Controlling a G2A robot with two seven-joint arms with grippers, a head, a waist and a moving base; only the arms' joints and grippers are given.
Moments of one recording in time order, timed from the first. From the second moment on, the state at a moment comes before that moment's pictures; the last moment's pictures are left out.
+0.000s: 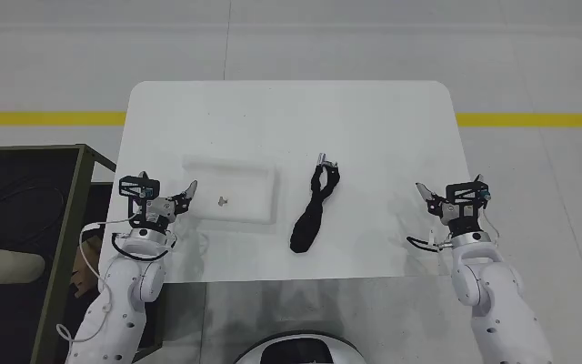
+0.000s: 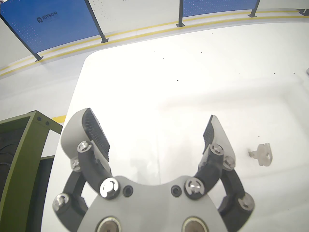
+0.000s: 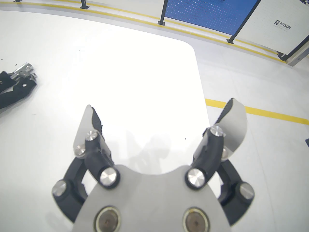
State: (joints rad) left arm 1.73 -1.15 -1.60 -1.80 1.33 0.00 0.00; right arm -1.73 -1.15 1.60 -1.80 -1.33 0.00 0.00
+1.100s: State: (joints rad) left arm 1.07 -1.00 -1.29 -1.82 0.69 0.28 -1.54; right arm -1.73 -1.15 1.60 -1.80 -1.33 0.00 0.00
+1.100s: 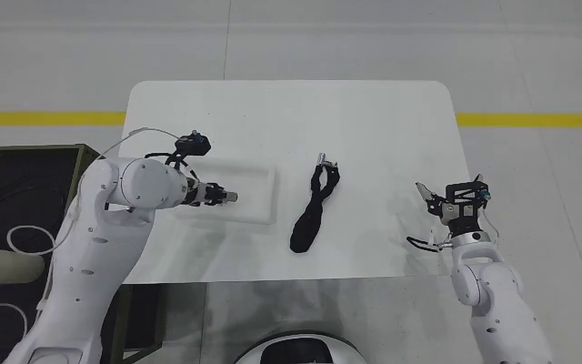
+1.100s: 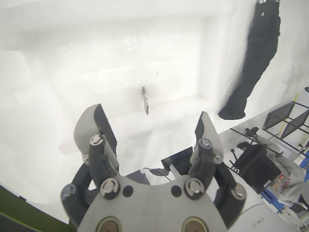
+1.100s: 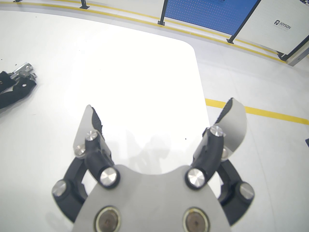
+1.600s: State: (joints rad) left arm 0.95 -0.94 -1.11 -1.71 0.68 0.28 -1.54; right arm -1.73 -1.15 1.60 -1.80 -1.33 0.00 0.00
